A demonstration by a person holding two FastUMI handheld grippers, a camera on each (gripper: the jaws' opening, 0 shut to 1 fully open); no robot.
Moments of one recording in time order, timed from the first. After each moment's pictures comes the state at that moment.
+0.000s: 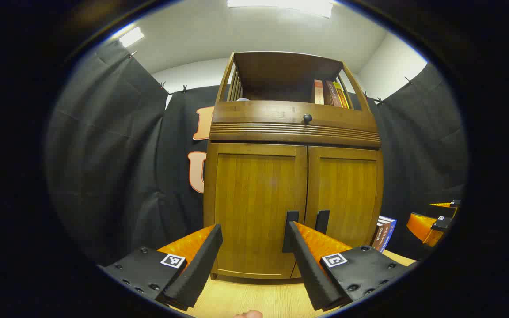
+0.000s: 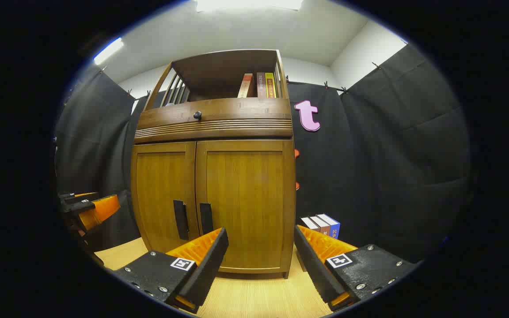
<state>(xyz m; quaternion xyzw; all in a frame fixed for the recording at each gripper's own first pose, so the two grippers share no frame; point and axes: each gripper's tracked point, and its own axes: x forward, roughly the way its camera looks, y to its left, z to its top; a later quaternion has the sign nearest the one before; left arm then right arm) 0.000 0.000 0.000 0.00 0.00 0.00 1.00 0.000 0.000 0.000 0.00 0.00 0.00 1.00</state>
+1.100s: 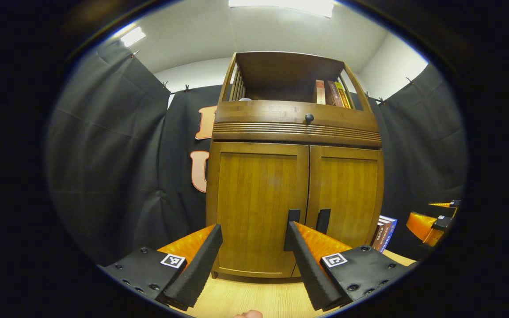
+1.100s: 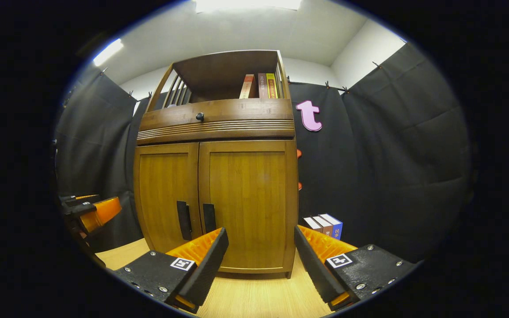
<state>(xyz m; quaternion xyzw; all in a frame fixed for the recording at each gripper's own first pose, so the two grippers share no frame) -0.006 0.005 -0.002 0.00 0.00 0.01 1.00 -0.003 0.006 0.003 0.01 0.00 0.01 1.00</state>
